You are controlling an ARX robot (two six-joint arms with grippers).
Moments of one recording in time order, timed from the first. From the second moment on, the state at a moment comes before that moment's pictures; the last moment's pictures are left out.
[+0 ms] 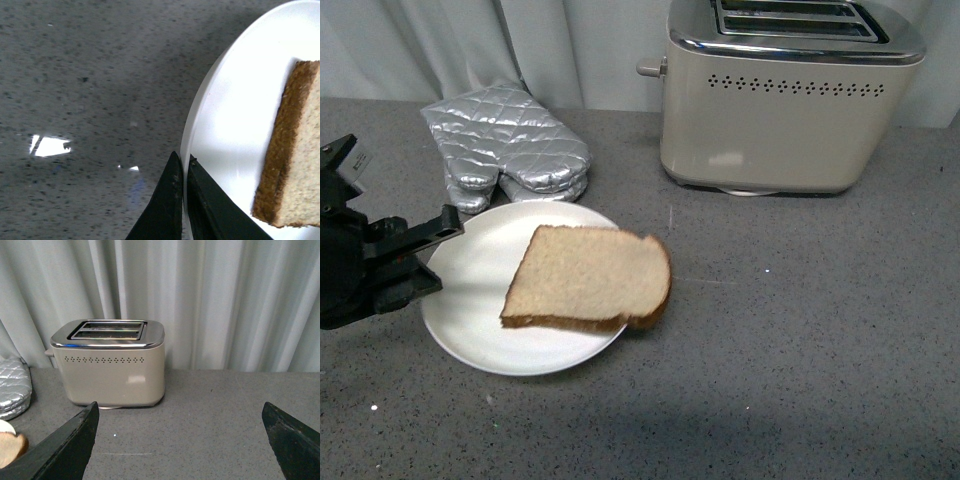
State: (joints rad) left arm -0.10 1.85 0.67 0.22 0.14 -0.40; right arm 0.00 0.00 0.00 0.00 0.00 0.00
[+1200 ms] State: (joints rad) left arm -0.59 2.11 1.09 0.22 -0.03 -0.78; right arm 0.00 0.00 0.00 0.00 0.00 0.00
